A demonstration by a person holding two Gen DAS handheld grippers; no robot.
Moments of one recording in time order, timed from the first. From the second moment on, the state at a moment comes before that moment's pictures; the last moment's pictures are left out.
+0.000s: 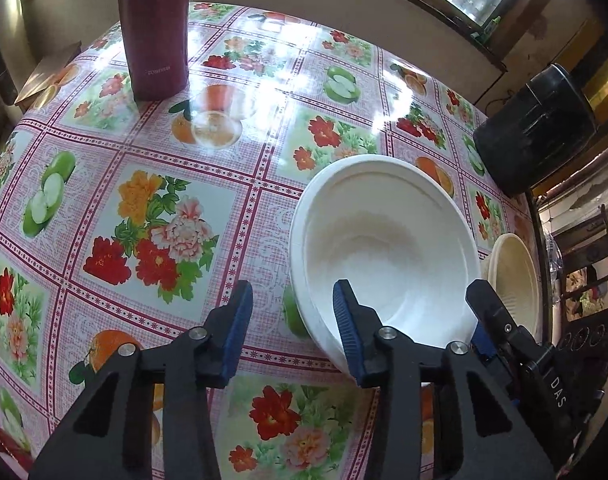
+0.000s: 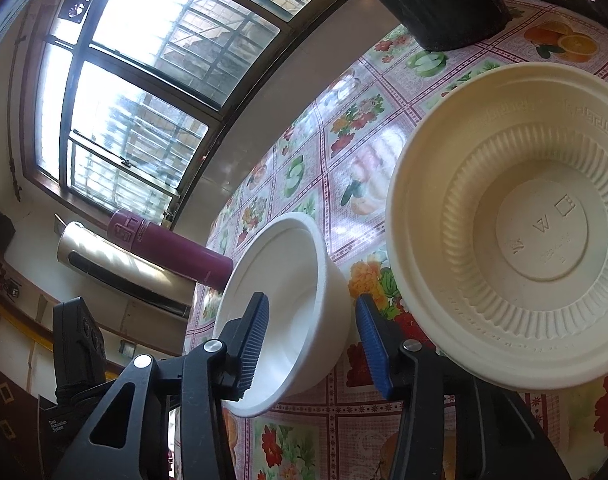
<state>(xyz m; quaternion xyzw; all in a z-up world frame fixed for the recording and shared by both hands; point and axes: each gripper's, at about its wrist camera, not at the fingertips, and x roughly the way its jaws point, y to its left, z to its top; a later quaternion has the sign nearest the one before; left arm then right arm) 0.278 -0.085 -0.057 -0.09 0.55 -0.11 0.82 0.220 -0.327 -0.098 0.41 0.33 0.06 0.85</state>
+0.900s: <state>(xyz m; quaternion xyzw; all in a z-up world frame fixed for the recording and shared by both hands) 0.244 -0.080 -0.051 -0.09 0.54 -0.14 0.83 0.200 -0.321 -0.093 0.42 0.36 0.05 0.84</state>
